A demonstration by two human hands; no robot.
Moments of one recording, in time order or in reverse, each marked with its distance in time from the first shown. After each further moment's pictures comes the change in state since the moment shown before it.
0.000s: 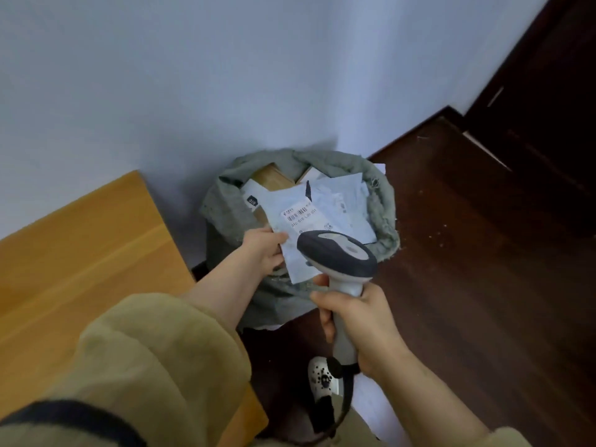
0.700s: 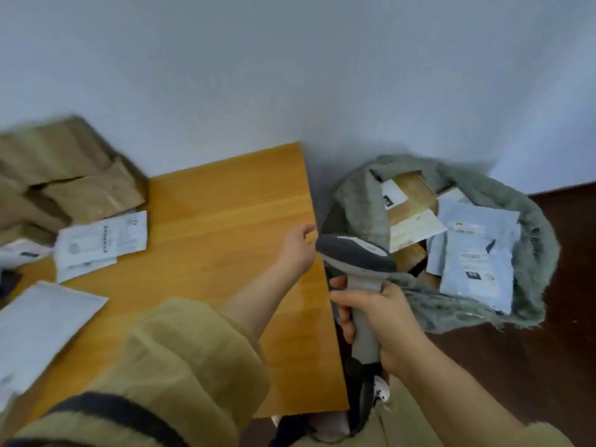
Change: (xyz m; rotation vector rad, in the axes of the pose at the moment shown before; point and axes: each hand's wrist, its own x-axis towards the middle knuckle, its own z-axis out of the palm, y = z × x) left_hand -0.049 -0.017 -0.165 0.488 0.402 0.295; right_hand -0.005 0.013 0.117 -0.165 -0.441 0.189
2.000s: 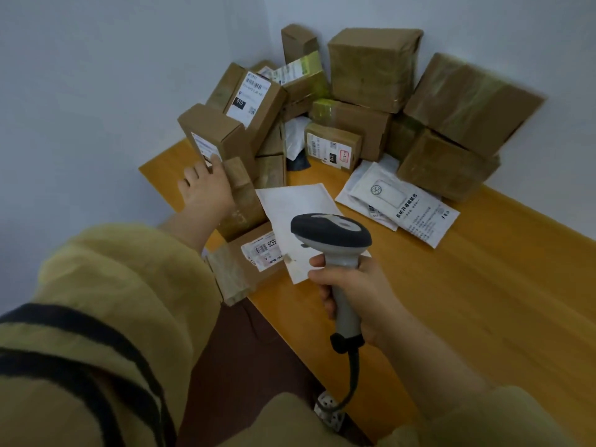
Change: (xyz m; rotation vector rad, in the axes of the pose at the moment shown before) left_hand -0.157 -0.429 -0.500 0.544 0.718 -0.859; right_hand -0.001 0.144 0.482 -0.719 -0.743 0.165
